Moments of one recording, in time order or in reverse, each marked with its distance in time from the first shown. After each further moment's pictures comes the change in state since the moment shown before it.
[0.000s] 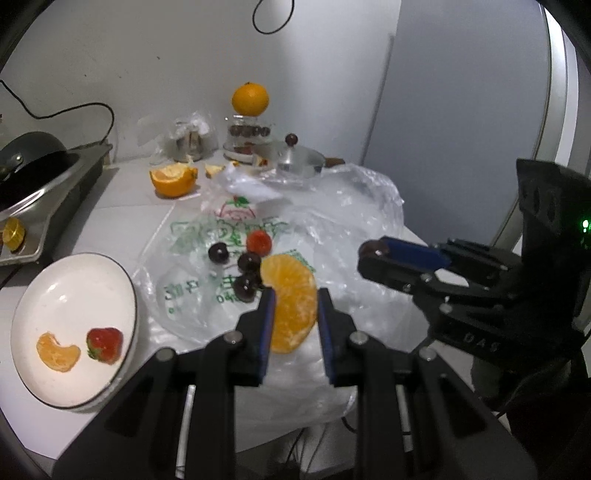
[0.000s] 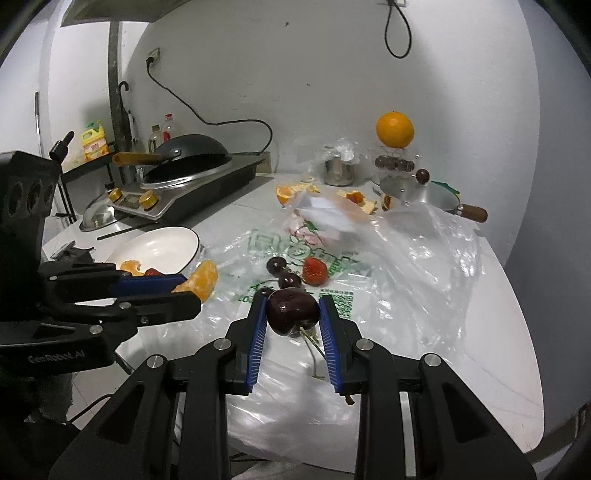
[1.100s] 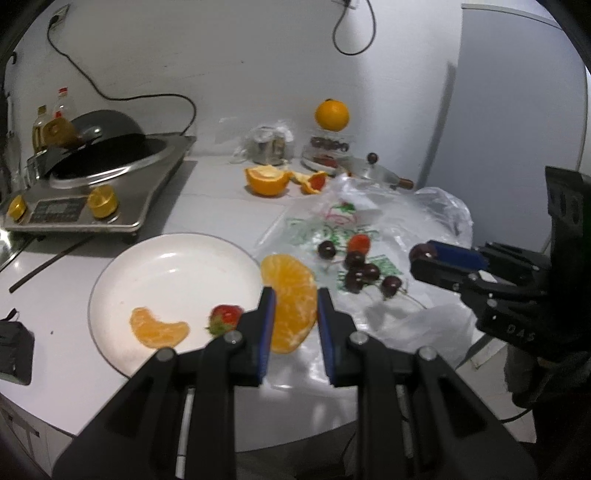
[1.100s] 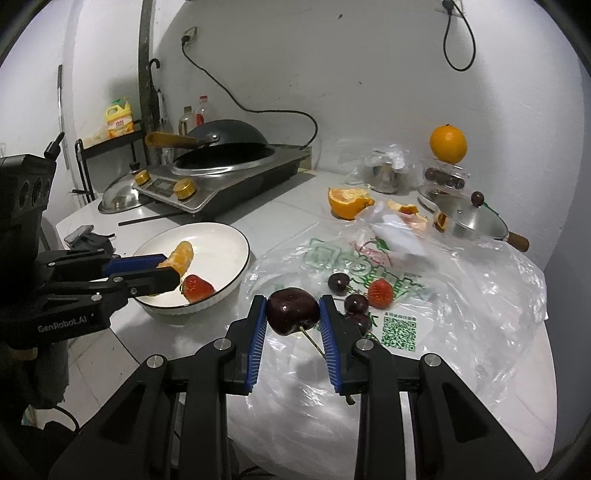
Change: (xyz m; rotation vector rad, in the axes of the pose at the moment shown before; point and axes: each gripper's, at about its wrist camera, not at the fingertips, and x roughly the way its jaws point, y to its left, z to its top) left arm -0.043 0.087 -0.024 -0.111 -0.057 0.180; right arm 0.033 0.066 0.024 -0.100 0.036 0.060
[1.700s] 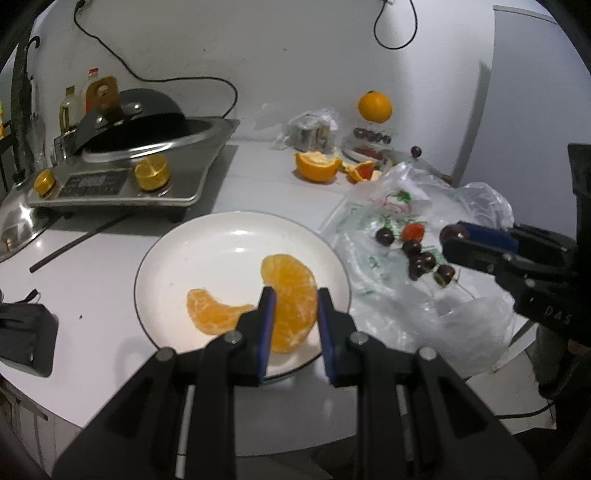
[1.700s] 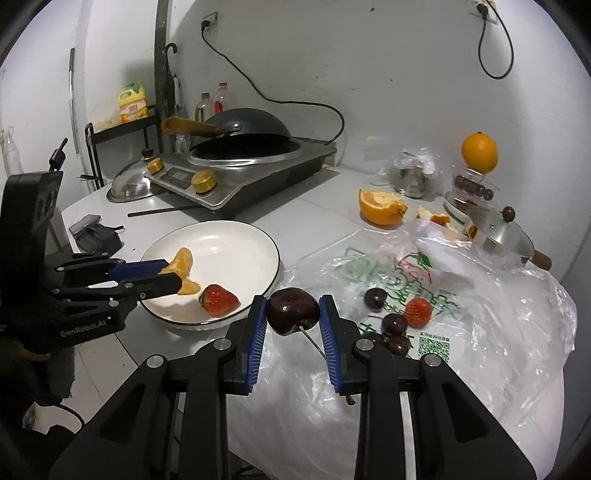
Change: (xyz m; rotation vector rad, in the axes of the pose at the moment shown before) left arm 0.008 0.050 -0.015 -0.042 0.031 0.092; right arm 0.032 0.031 0.018 -0.055 0.030 0.036
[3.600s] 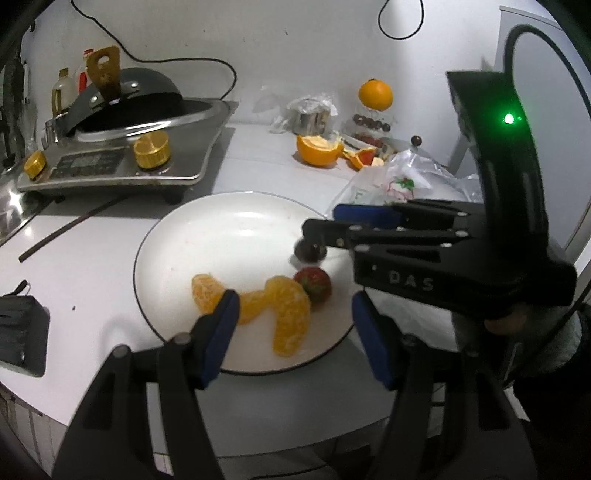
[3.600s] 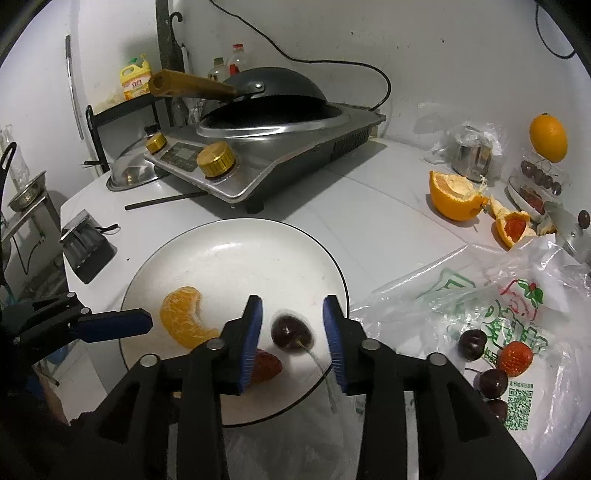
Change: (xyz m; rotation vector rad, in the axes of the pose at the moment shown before) left arm 0.006 0.015 -0.006 -0.015 0.056 -0.048; right arm 0.108 0.034 0.036 0.005 0.118 0.097
